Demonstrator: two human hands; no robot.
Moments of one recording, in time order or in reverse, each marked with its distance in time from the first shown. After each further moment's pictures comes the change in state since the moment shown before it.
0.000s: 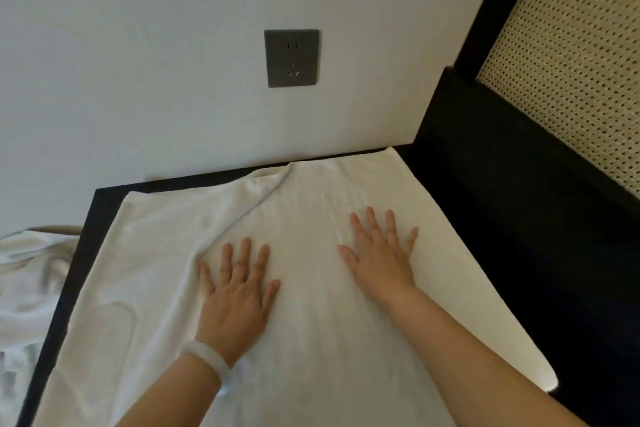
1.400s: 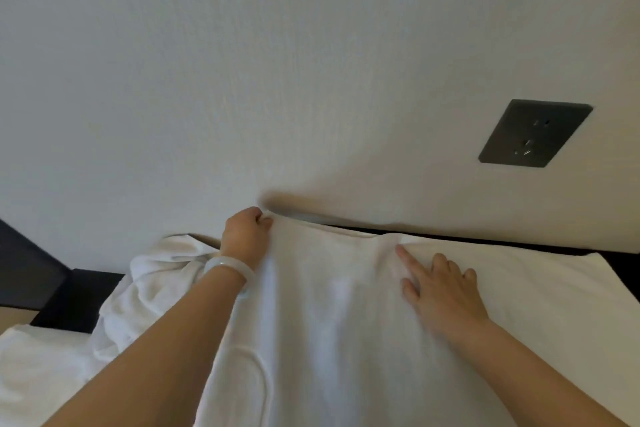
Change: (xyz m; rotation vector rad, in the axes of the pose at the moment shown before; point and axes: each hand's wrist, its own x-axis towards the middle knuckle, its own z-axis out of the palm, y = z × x) left_hand 0.137 -0.238 -0.094 -0.569 0.275 -0.617; right_hand 0.133 -0.165 -0.013 -0.214 0.038 -0.318
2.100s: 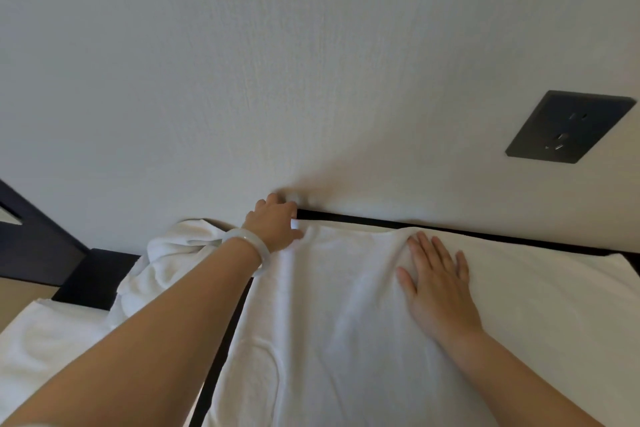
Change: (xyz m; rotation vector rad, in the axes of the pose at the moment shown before) left_hand 0.005 0.004 -0.003 0.468 -0.283 0.231; right_hand -0.003 -0.027 0.024 0.177 0.150 -0.020
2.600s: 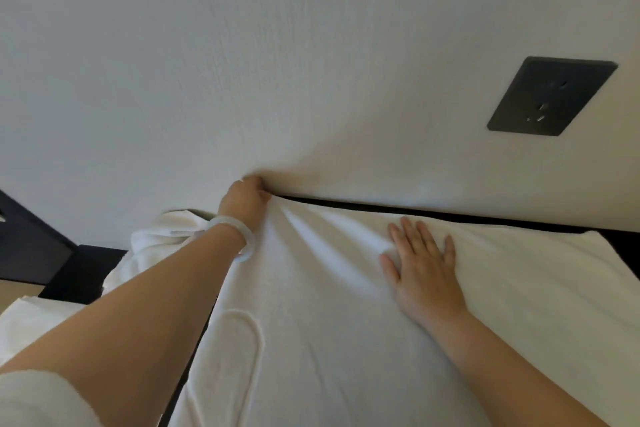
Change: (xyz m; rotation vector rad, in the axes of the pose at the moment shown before) left_hand 0.012 -0.004 0.007 -0.288 0.233 -0.224; right_hand -0.002 0.005 0.009 -0.003 0.065 -0.045
